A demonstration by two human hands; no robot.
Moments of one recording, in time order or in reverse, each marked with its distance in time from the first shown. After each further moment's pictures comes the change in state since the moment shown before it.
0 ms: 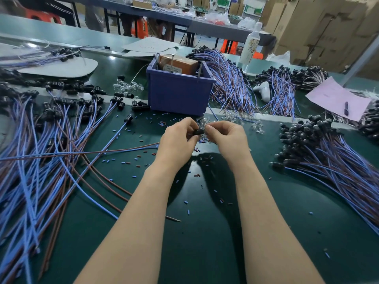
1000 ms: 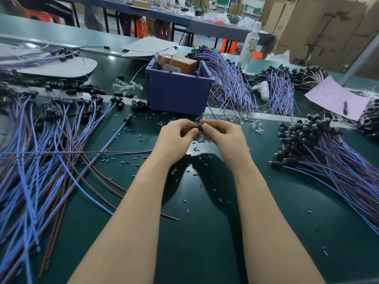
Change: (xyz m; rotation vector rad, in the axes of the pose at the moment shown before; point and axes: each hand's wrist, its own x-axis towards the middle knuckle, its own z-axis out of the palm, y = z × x) left_hand 0.002 -0.001 -0.009 -0.163 -0.066 -0.059; right_hand -0.003 -0.003 0.000 0.171 -0.102 0.009
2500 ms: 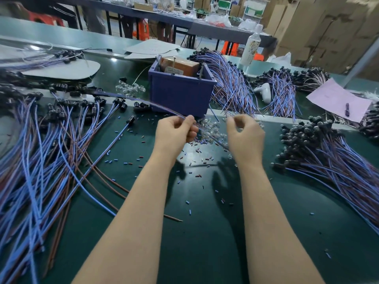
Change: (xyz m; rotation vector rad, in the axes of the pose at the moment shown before) left_hand 0.006 0.006 0.002 -0.560 0.170 -0.174; right_hand -0.004 -0.016 -0.012 -0.662 0.428 -0.180
